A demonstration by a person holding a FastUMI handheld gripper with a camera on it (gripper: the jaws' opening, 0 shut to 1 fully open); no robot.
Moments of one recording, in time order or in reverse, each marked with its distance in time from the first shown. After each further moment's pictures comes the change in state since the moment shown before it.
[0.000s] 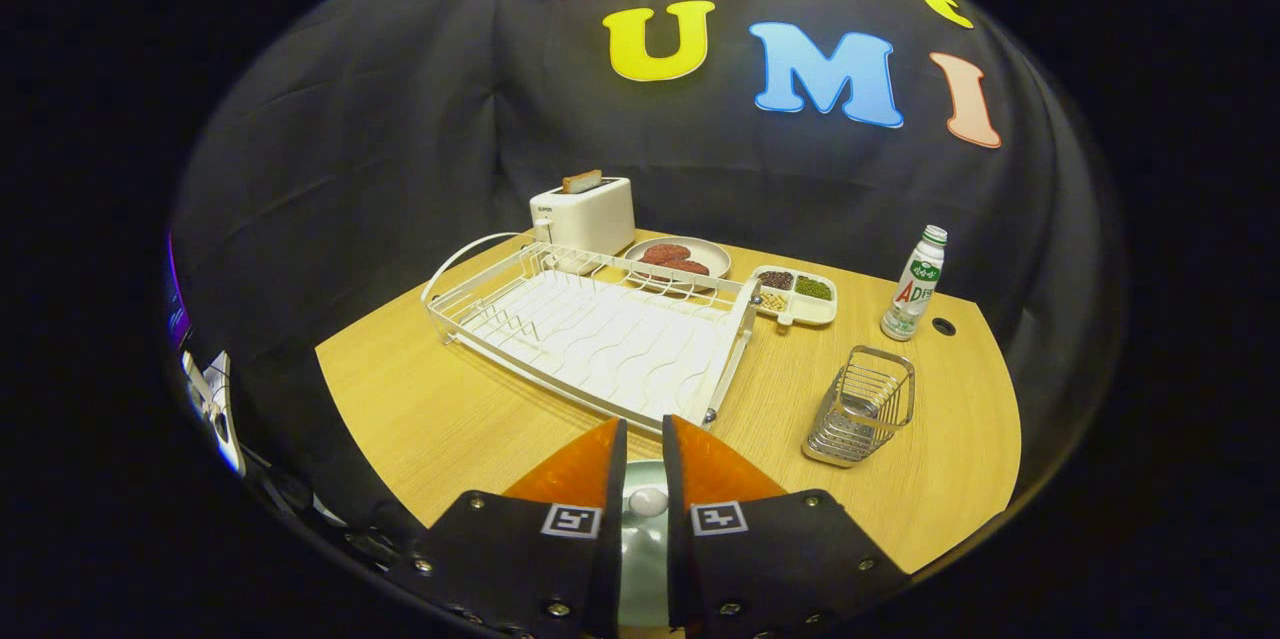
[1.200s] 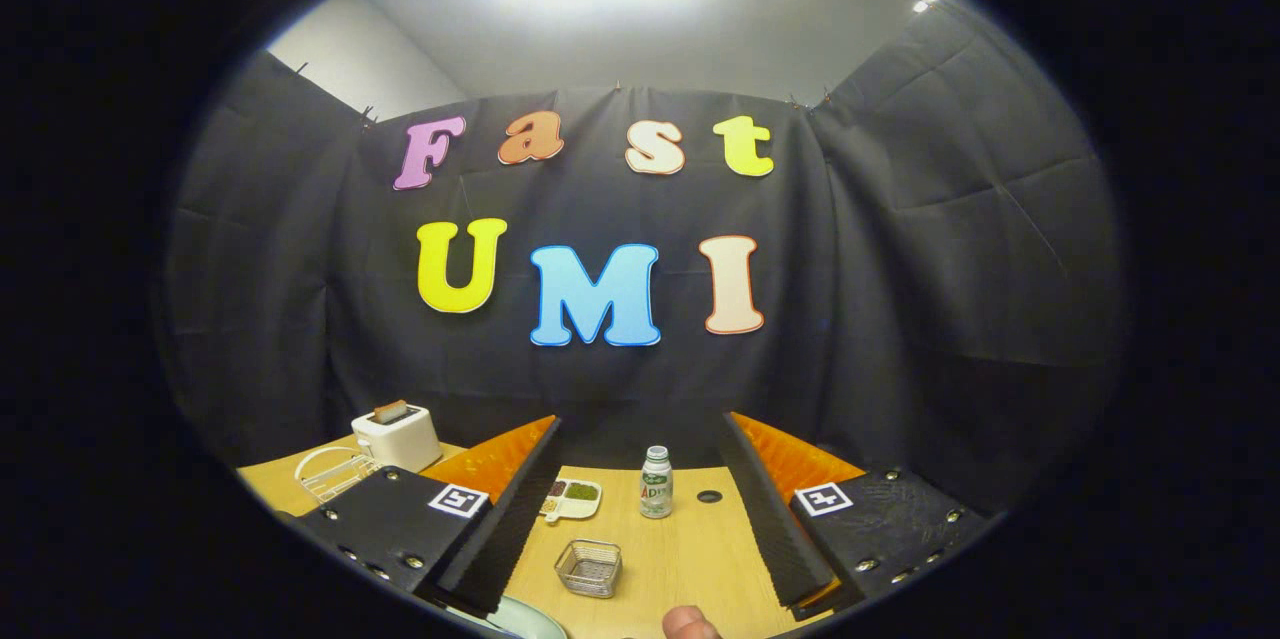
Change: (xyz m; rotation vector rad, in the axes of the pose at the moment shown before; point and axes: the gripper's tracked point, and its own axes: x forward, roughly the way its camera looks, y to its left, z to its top) arm -0.198 -0.203 0.156 0.086 -0.567 -0.490
